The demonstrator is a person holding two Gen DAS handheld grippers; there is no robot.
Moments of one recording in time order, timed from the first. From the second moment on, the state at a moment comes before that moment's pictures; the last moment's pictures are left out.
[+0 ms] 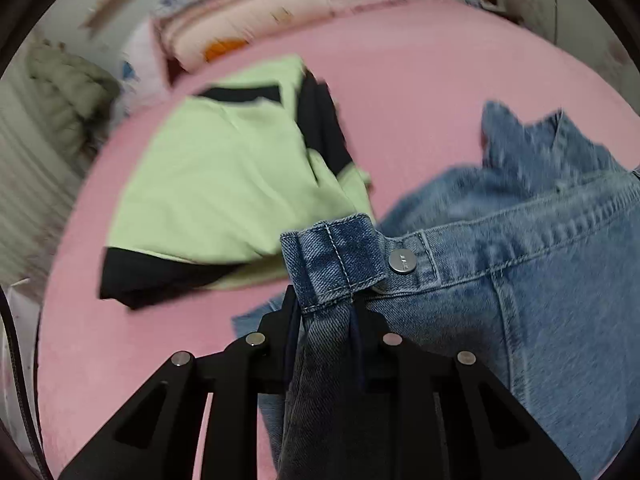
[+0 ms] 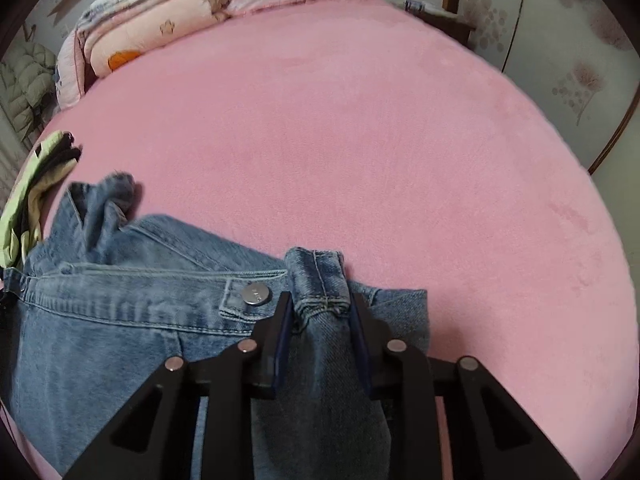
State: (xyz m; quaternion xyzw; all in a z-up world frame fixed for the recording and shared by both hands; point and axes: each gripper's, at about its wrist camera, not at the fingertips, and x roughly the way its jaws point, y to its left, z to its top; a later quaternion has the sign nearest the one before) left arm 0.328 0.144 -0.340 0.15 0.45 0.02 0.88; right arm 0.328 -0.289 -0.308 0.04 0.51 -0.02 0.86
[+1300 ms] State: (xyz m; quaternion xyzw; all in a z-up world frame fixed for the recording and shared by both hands) left arm 0.191 0.090 -0.358 -0.01 0.51 0.11 0.85; right arm 0.177 -0.155 -0.308 0.00 0.53 0.01 0.84
